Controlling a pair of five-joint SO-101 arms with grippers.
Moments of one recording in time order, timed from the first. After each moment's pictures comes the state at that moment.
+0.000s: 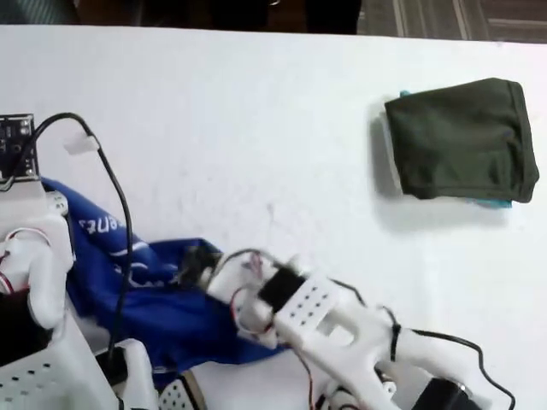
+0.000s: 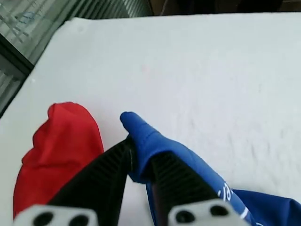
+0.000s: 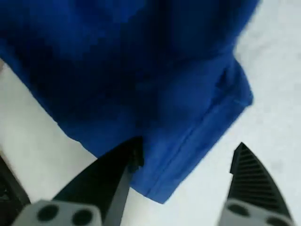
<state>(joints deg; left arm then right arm) -31.7 -58.5 21.1 80.5 -14.5 -55.6 -29.5 55.6 64.2 22.4</state>
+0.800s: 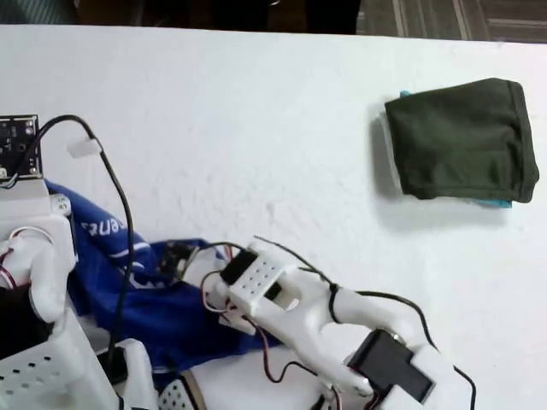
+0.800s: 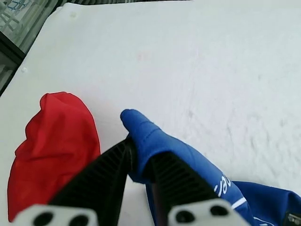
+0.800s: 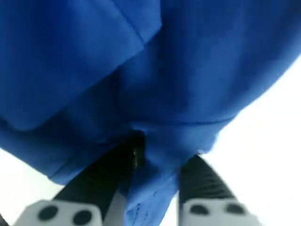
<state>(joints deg) -31.7 -58.5 23.2 80.5 -14.5 -55.4 -1.4 44.0 59.0 22.2</state>
